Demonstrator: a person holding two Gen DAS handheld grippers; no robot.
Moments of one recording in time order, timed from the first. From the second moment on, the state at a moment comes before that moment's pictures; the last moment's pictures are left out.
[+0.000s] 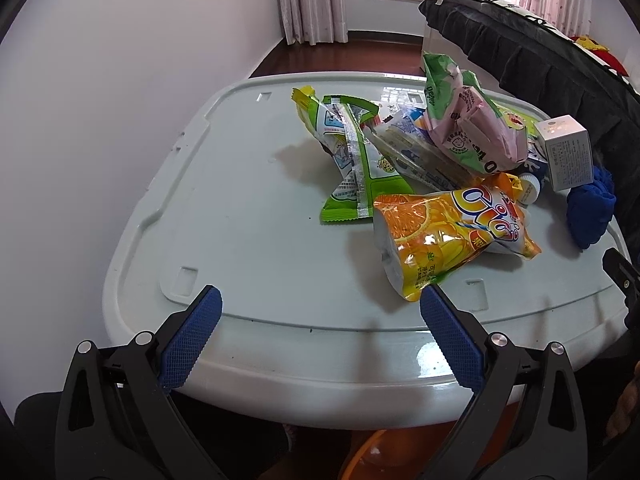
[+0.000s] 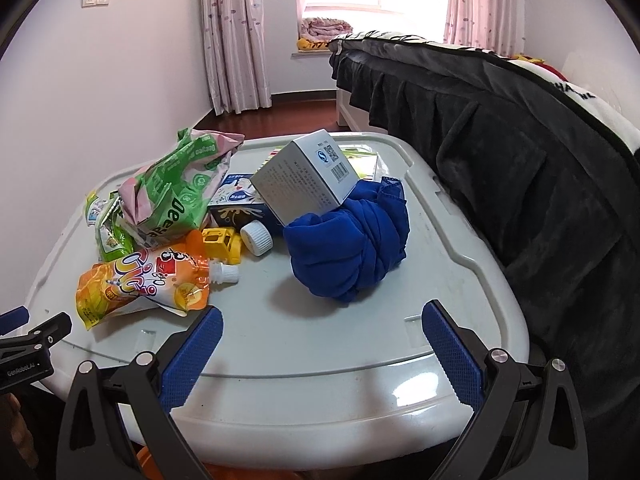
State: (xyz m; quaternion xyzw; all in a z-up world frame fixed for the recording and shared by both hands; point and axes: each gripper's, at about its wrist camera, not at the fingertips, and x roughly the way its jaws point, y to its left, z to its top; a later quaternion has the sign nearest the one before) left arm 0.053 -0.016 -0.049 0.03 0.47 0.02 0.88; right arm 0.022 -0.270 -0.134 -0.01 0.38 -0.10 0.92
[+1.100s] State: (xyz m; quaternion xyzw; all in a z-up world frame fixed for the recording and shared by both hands) left arm 0.051 -0.014 -0.050 0.03 0.46 0.03 0.89; right arm 0.037 -0.280 -0.134 0.00 0.39 -0.11 0.91
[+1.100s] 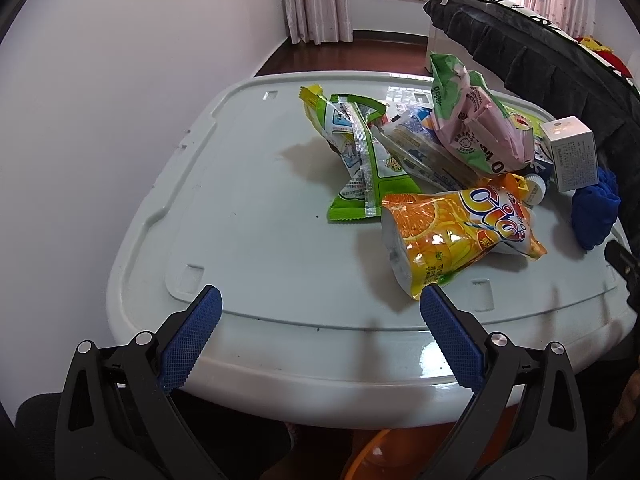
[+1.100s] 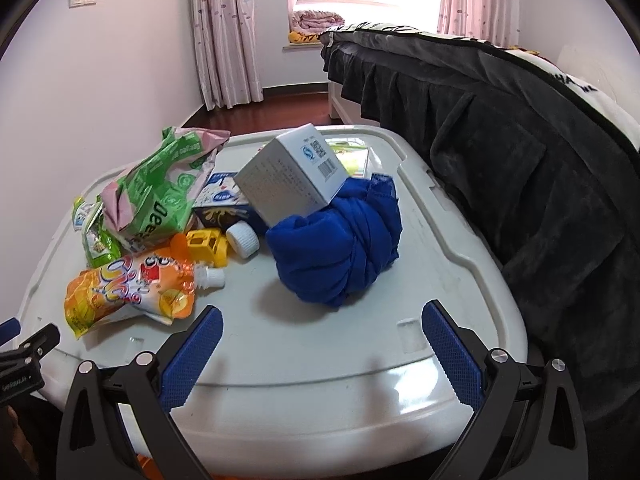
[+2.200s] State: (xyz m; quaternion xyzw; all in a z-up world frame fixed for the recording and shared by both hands) left arm 0.010 -0.048 -0.039 0.14 0.40 -0.08 0.90; right arm 0.075 -0.317 -0.158 0.01 0.47 -0.10 0.88
